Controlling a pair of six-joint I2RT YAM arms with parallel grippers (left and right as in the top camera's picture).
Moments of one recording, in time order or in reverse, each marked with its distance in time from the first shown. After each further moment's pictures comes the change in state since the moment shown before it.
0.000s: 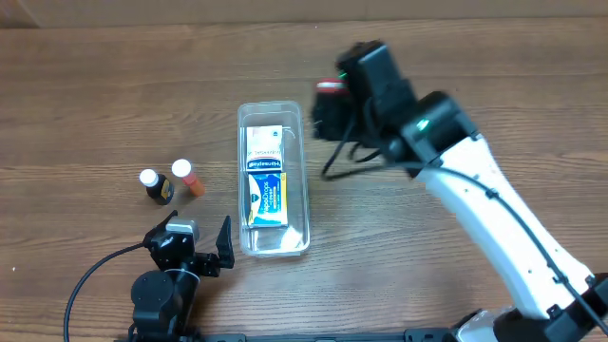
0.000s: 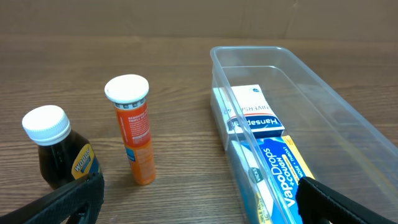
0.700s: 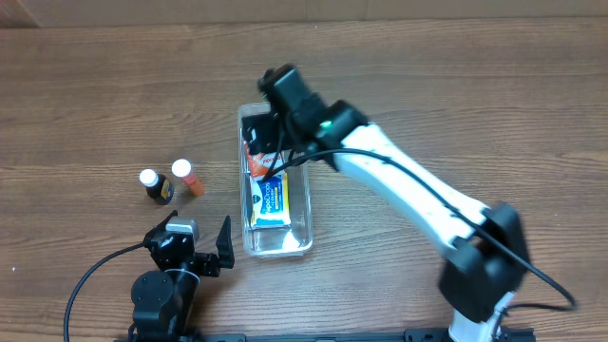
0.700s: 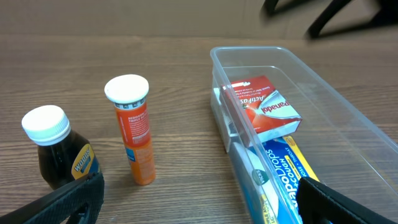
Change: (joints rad) left arm 0.000 0.000 0.000 0.000 0.000 0.000; right arm 0.081 0.270 -0.011 0.262 -0.087 -0.101
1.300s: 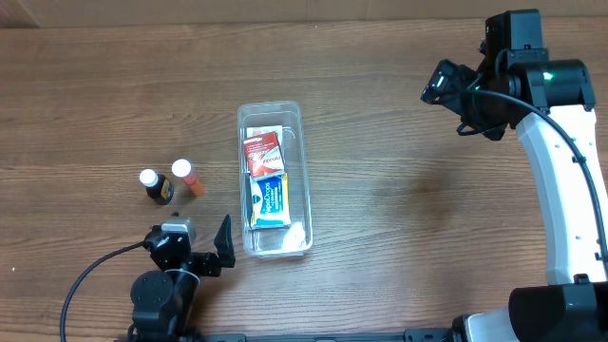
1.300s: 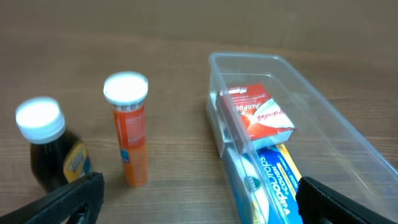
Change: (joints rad) left arm 0.000 0.001 0.009 -0.014 0.004 -0.090; right arm -0.652 -0.264 0.021 -0.494 -0.015 0.068
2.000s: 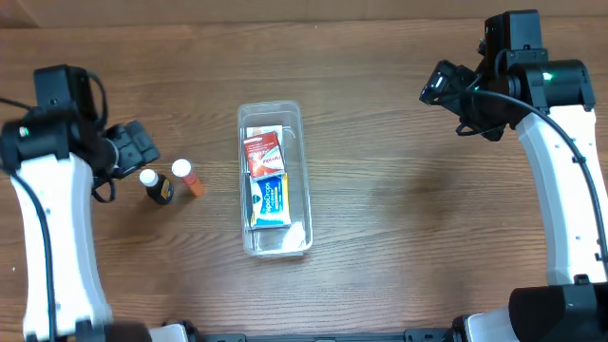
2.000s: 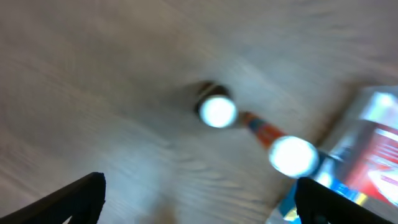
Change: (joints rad) left arm 0.340 1.521 1.412 -0.934 -0.138 -0.195; right arm 0.000 0.000 -0.001 -0.002 -0.012 0.002
